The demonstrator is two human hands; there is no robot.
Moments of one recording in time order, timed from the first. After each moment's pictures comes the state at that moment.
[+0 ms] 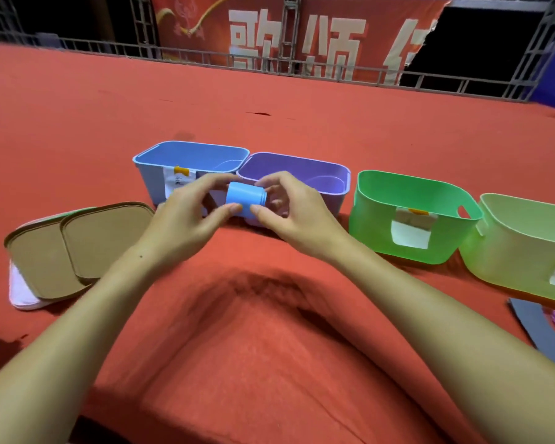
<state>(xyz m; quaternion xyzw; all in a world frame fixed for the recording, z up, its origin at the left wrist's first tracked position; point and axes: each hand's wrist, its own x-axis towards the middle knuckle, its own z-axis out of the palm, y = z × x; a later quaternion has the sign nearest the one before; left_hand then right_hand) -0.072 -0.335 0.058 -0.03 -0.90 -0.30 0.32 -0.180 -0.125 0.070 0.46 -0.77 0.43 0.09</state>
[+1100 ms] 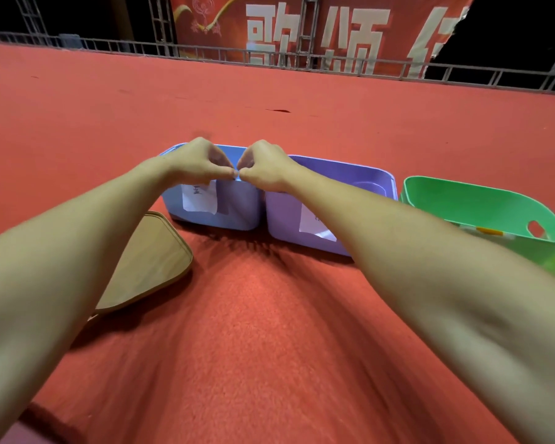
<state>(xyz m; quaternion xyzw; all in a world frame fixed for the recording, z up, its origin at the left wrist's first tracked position) -0.210 -0.465 0.106 0.08 -0.95 -0.29 0.07 -0.304 -0.296 0.100 0.41 -0.88 0.24 -0.01</state>
